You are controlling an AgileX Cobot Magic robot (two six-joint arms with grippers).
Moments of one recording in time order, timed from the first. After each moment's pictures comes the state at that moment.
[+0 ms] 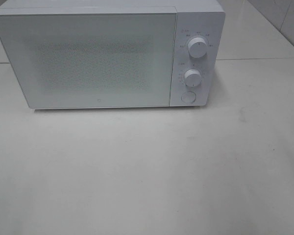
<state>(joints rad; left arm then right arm) 0.00 0.00 -0.52 -0.11 1.09 0.09 0.13 0.62 -0.52 -0.06 0.36 0.04</state>
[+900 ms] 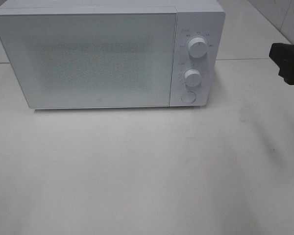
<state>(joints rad) 0.00 0.00 -0.52 -0.11 1.09 0.09 0.13 1.01 -0.34 -0.06 -0.46 0.07</state>
